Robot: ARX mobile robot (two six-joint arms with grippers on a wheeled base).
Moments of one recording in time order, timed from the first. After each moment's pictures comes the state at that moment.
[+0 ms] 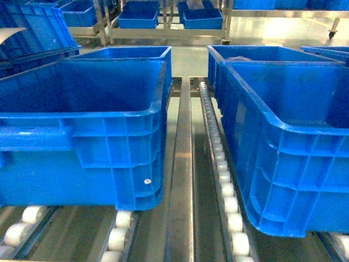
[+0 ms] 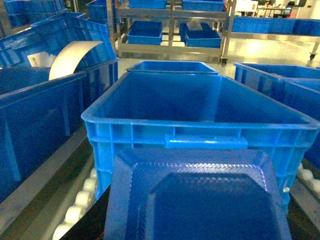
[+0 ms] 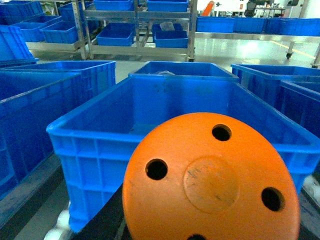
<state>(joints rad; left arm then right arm) 0.00 0.01 0.01 -0.01 0.00 0.00 0.00 0.01 0.01 -0.01 0.00 0.00</state>
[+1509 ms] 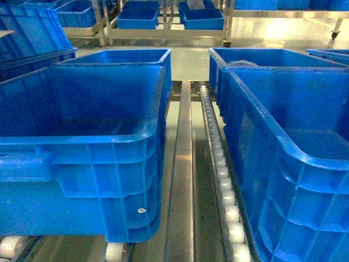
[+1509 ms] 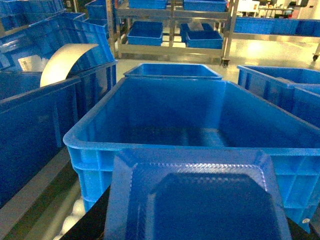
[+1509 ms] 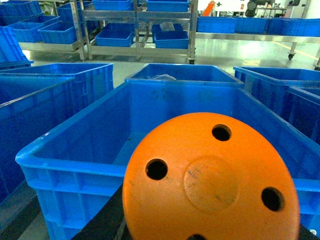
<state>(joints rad) 0.00 0.01 0.01 -0.01 0.00 0.00 0.00 0.01 0.01 -0.01 0.00 0.00</state>
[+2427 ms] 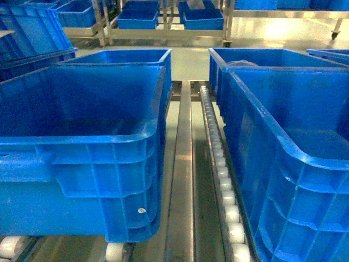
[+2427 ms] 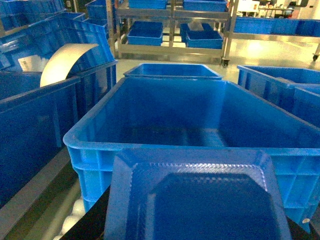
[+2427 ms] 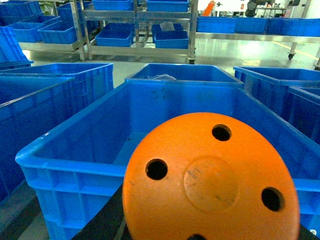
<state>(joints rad) 0.00 0.01 0.01 -0.01 0.00 0.00 0.00 0.01 0.01 -0.01 0.00 0.00</state>
